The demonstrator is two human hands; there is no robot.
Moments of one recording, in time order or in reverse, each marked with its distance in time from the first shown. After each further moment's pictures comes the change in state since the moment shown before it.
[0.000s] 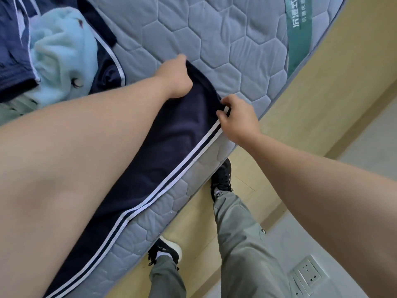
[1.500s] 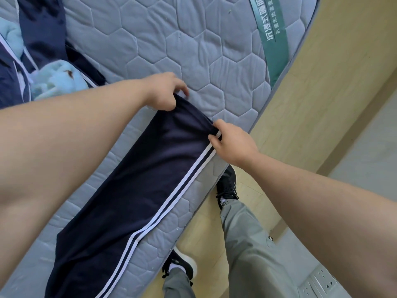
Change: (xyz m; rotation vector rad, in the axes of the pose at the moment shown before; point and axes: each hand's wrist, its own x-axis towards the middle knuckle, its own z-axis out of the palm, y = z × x) left_hand 0.032 0.032 -0.048 0.403 -0.390 0.292; right_hand -0.003 0.026 -0.013 -0.124 -0.121 -0.115
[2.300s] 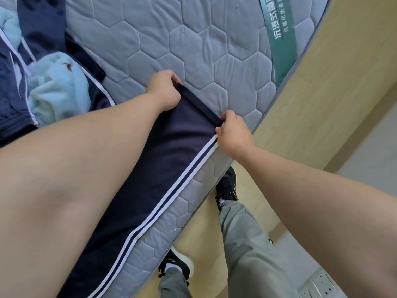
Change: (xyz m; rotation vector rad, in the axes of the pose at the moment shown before) left_hand 0.021 0.003 0.043 -0.483 0.462 -0.384; right_hand 0.024 -0.007 0.004 0.127 0.016 0.272
